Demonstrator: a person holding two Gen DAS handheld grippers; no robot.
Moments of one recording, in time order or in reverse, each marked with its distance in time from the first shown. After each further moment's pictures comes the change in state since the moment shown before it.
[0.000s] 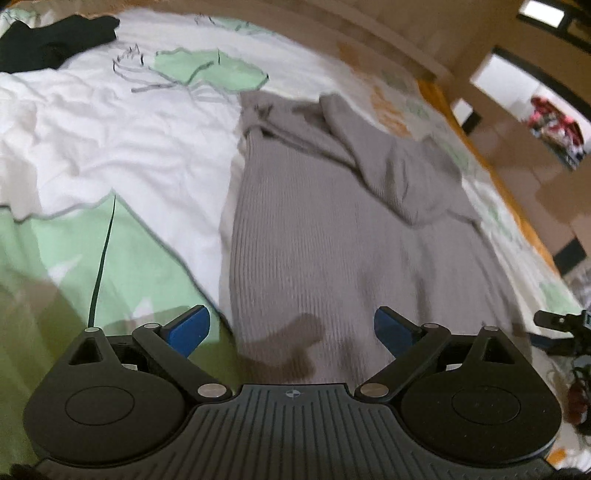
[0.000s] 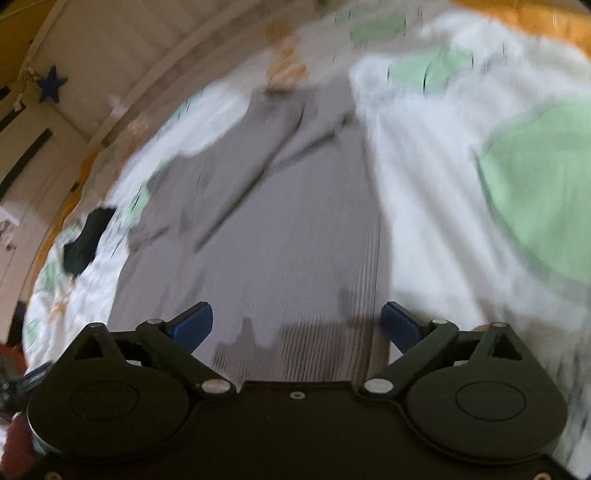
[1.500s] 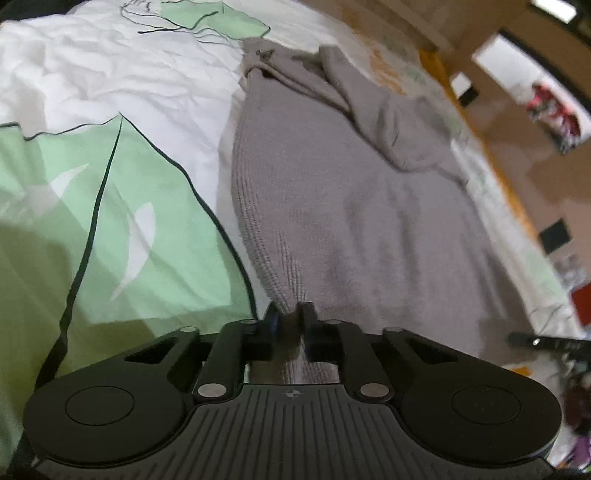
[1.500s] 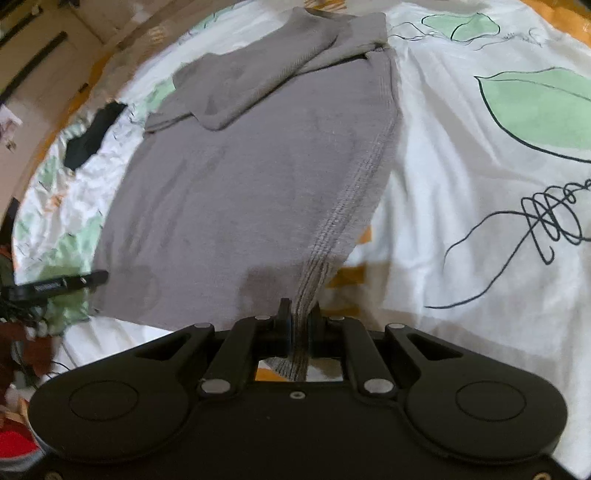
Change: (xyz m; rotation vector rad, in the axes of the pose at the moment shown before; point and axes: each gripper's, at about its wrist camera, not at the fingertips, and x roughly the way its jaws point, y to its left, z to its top) left arm -0.016 0.004 -0.026 -0.080 0.112 -0.070; right arm -0.034 0.020 -0.039 -0.166 0.216 -0.055
